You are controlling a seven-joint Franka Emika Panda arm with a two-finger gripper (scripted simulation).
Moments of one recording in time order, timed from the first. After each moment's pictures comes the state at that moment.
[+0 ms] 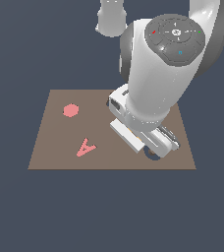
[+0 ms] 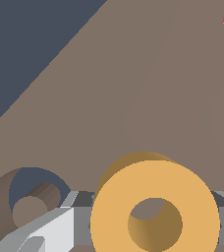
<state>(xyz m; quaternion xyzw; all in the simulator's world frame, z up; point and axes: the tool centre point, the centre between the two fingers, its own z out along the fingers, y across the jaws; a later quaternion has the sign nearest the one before) 0.046 0.071 0.035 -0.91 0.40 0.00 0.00</state>
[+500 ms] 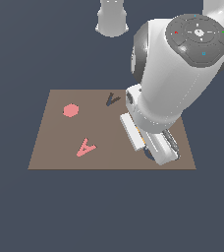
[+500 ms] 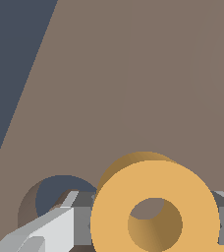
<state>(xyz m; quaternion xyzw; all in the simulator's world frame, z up) 0.050 0.094 0.037 -0.83 0.56 0.00 0.00</state>
